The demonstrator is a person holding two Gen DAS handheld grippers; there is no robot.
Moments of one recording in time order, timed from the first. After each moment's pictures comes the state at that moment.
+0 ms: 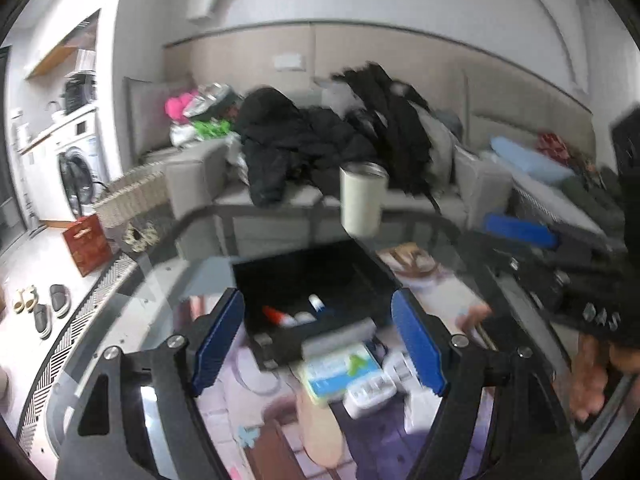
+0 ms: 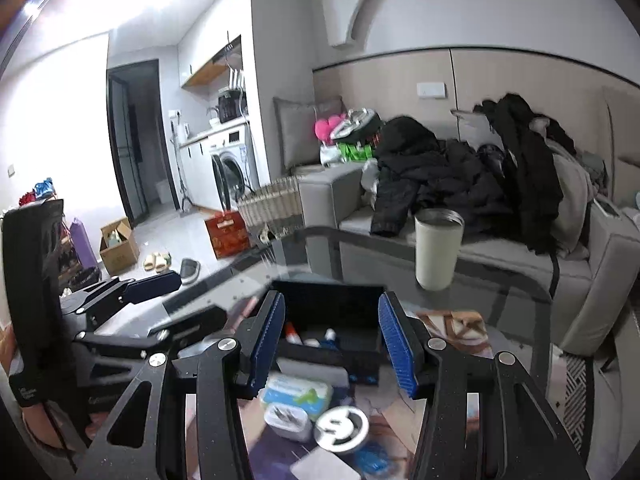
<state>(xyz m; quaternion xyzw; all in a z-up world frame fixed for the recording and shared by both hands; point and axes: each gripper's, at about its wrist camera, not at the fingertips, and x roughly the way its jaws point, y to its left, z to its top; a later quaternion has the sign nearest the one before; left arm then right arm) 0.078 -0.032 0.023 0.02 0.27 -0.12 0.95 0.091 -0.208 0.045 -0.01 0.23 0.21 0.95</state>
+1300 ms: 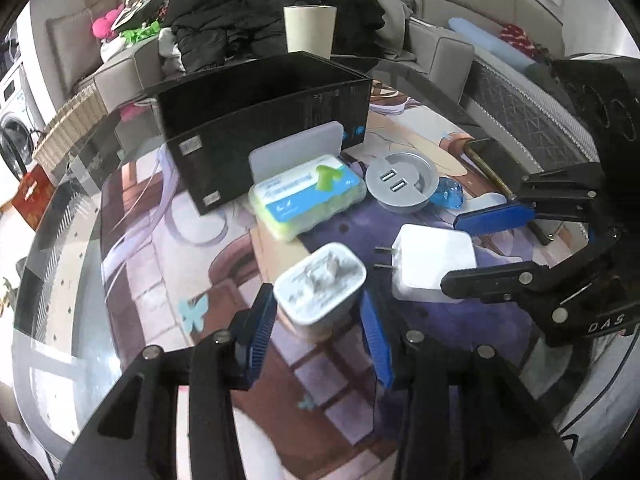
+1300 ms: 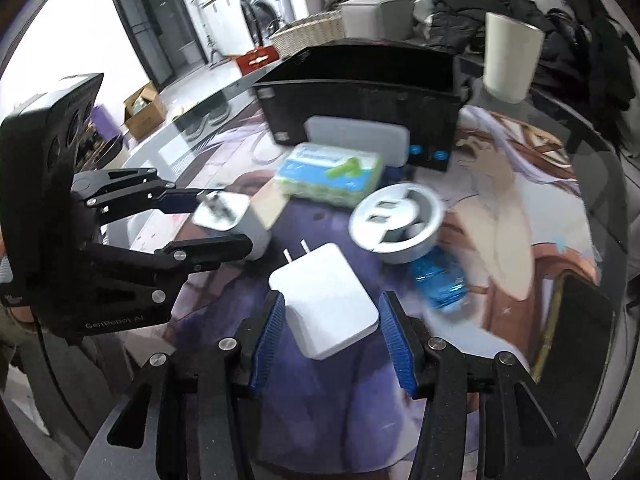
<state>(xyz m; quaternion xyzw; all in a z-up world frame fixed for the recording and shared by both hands) 0.062 -0.030 -0.077 0.07 0.45 -0.20 0.87 0.090 -0.183 -0.094 -0.09 0.49 0.28 0.82</state>
